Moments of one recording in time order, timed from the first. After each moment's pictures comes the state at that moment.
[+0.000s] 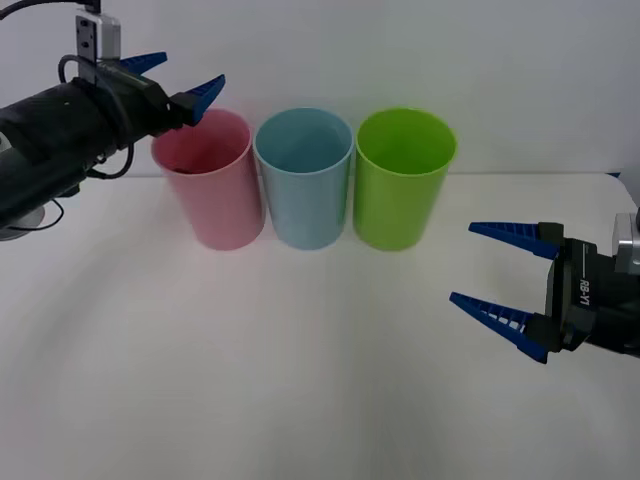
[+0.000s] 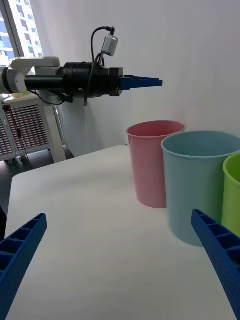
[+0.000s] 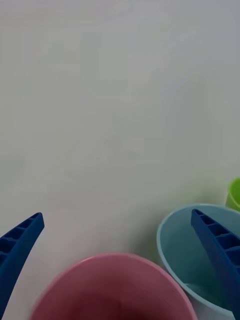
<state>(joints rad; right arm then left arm) 0.02 -0.44 -0.32 -1.79 1.17 -1.37 -0.25 -0.70 1.06 -0.64 -1.53 -0.45 -0.08 0.04</state>
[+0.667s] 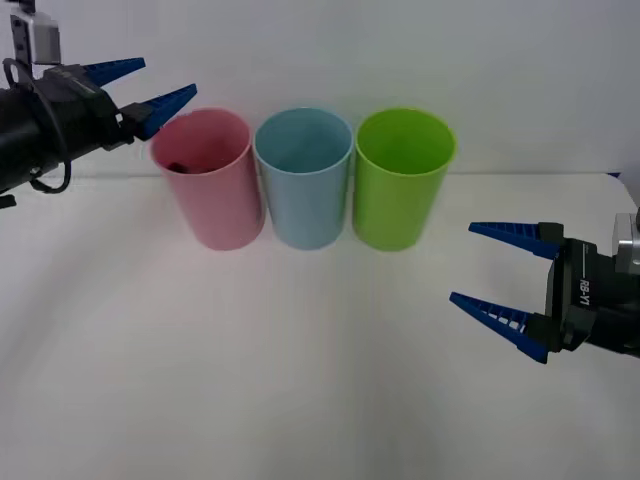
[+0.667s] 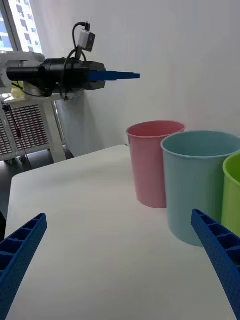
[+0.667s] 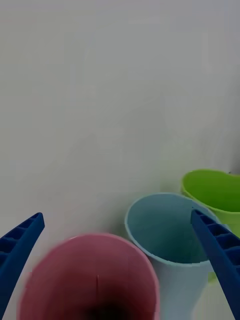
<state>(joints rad) 0.02 -0.44 -0.32 -1.79 1.17 -1.37 -0.25 -0.52 1.22 -0.50 -1.61 -0.20 -0.35 -0.12</state>
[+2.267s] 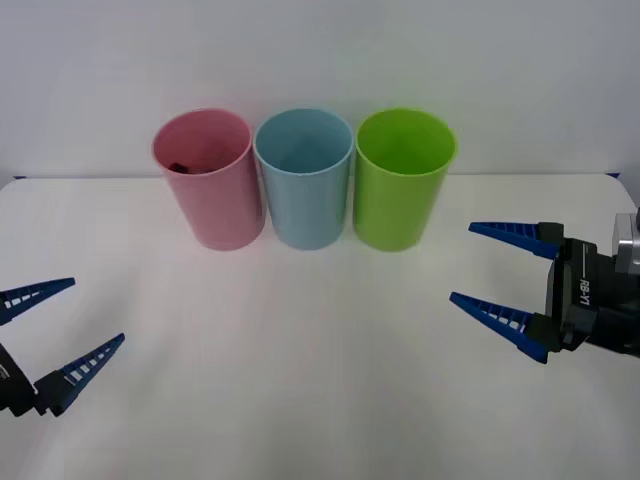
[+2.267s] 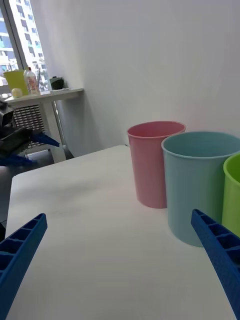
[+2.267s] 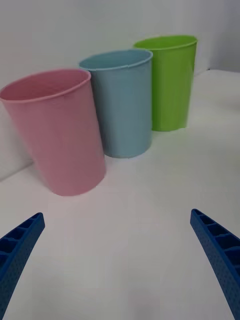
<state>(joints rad) 0.02 -0.44 -0.32 -1.79 1.17 -1.37 -0.25 0.44 0.56 0.39 -1.87 -1.13 -0.97 -0.06</state>
